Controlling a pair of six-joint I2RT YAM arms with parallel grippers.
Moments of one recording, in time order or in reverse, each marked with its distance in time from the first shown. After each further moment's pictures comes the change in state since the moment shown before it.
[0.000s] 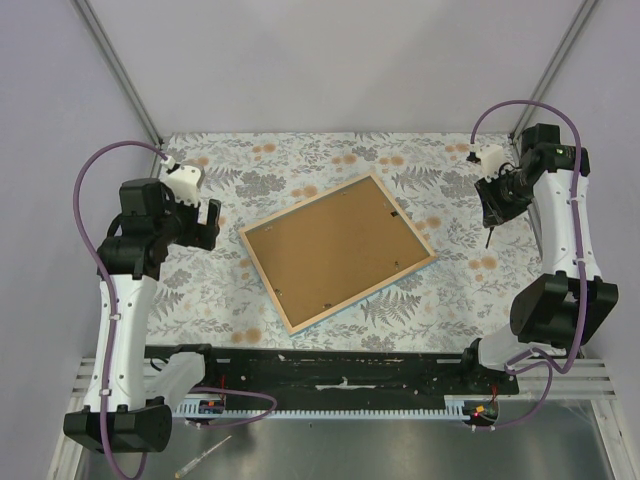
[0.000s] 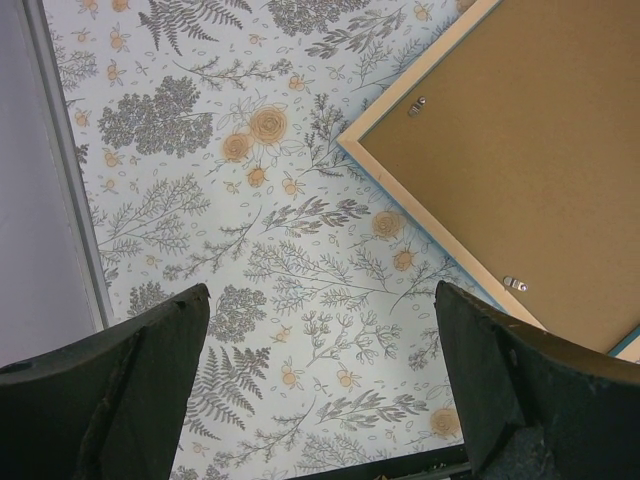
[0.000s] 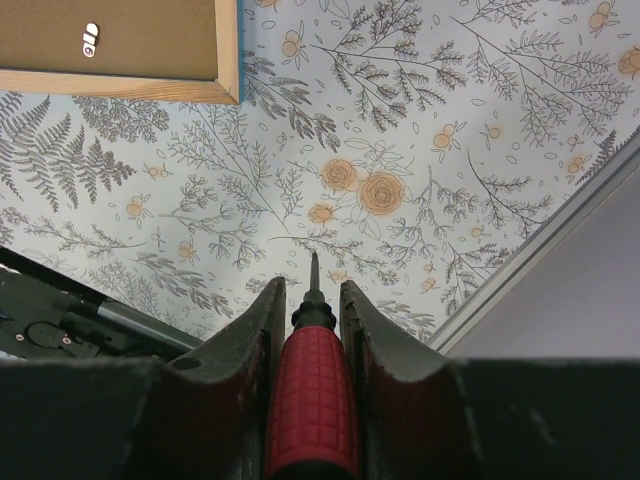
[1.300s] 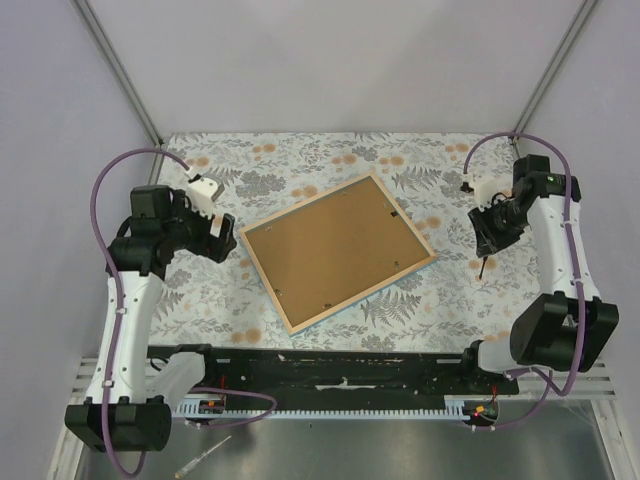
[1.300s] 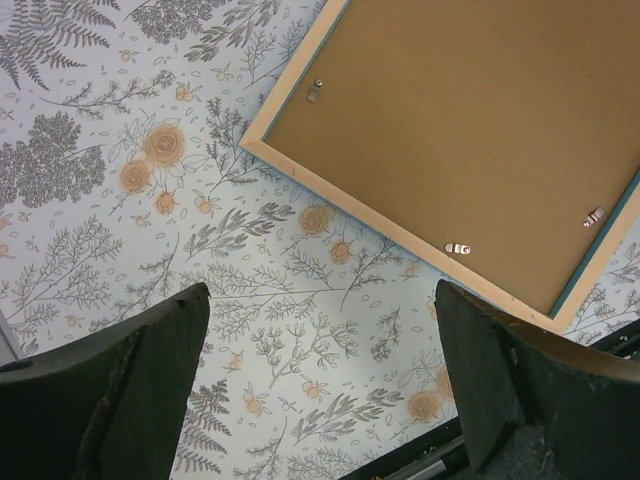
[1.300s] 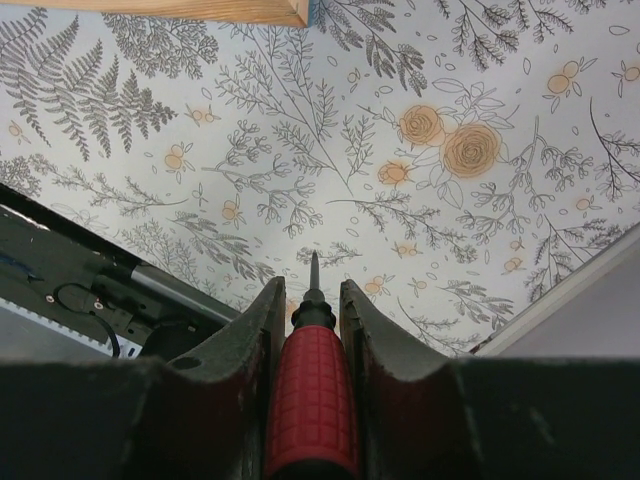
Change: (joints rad) left arm -0.003 -0.004 -0.087 -0.002 0.223 0.108; right arm -0.002 -0.152 -0.262 0.015 -0.022 -0.013
